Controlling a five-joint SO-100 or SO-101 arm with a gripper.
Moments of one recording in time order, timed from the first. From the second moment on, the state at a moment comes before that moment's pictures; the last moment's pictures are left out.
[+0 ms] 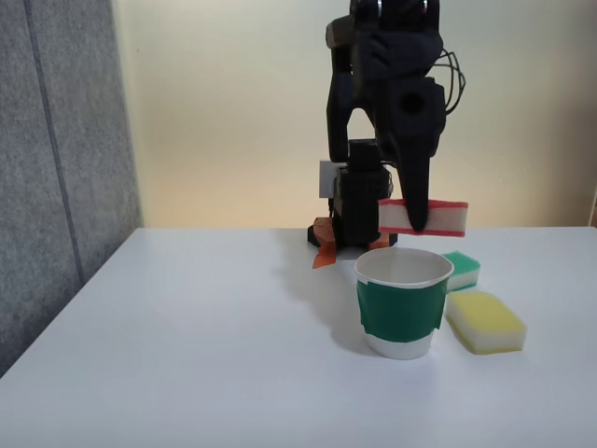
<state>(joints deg) -0.7 126.1 112.7 64.5 -3.1</state>
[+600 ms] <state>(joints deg) 1.1 126.6 113.3 62.9 -9.1</state>
